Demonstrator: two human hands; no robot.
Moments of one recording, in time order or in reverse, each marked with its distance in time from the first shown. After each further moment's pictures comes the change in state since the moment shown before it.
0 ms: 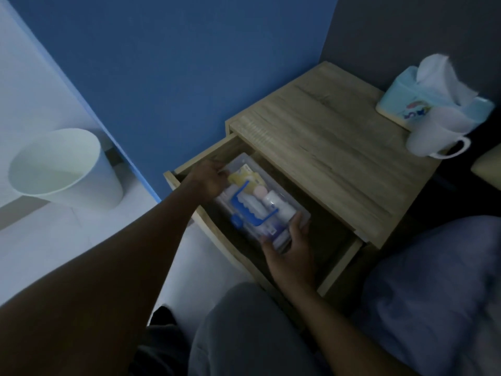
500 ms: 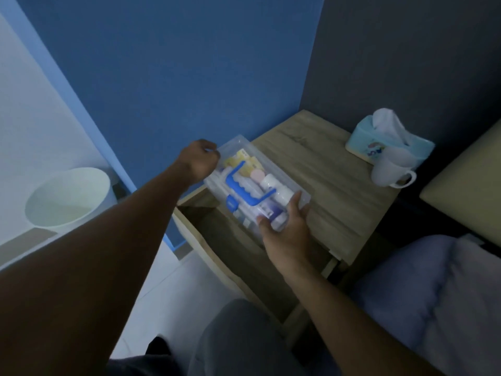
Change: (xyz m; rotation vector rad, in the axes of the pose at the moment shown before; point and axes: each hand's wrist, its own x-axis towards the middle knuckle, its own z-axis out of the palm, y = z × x) left_hand -0.022 0.080 -0.091 -0.215 0.286 0.016; right_hand 0.000 -0.103 -0.059 0.138 0.050 -0.130
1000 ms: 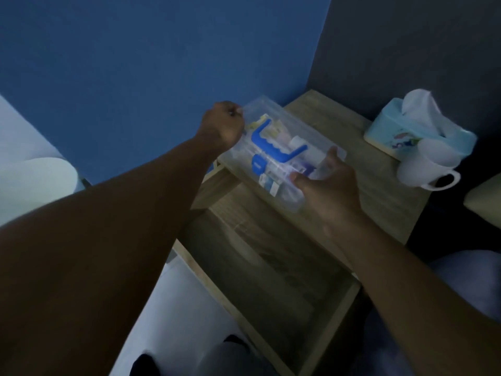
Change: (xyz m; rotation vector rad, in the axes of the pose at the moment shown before) left_hand 0.115 0.016 0.068 -0.085 0.075 0.134; right_hand 0.135 -0.019 -0.025 -0.046 0.129 0.042
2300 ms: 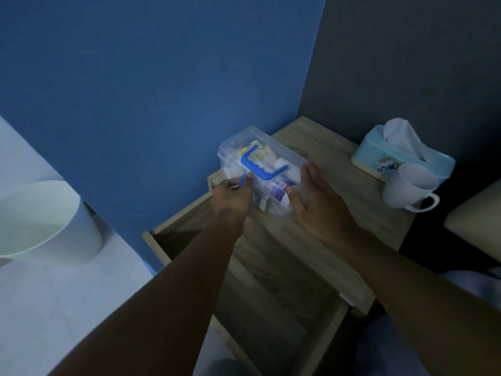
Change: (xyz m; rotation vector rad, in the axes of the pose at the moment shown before) left_hand -0.078 -0.008 0.063 -0.597 0.125 -0.549; right_hand 0.031 0.015 -0.025 -0.701 -0.140 -0.506
